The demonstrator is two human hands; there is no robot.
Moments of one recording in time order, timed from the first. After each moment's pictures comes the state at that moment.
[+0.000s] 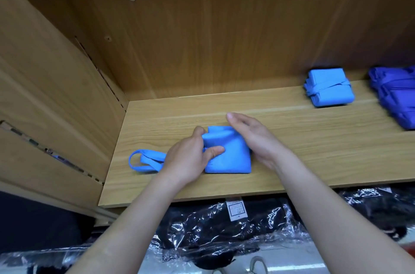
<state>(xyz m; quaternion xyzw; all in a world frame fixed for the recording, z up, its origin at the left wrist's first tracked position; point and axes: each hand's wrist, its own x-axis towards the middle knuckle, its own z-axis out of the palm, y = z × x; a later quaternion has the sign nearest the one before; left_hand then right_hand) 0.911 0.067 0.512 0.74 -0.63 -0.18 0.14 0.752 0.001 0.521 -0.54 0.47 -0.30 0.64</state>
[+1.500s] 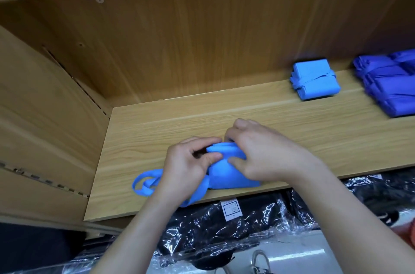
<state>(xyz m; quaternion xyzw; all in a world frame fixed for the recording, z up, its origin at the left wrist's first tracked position) 0.881 0.080 0.519 0.61 -0.58 -0.30 0.44 0.712 0.027 0.557 -0.90 0.40 -0.04 0.17</state>
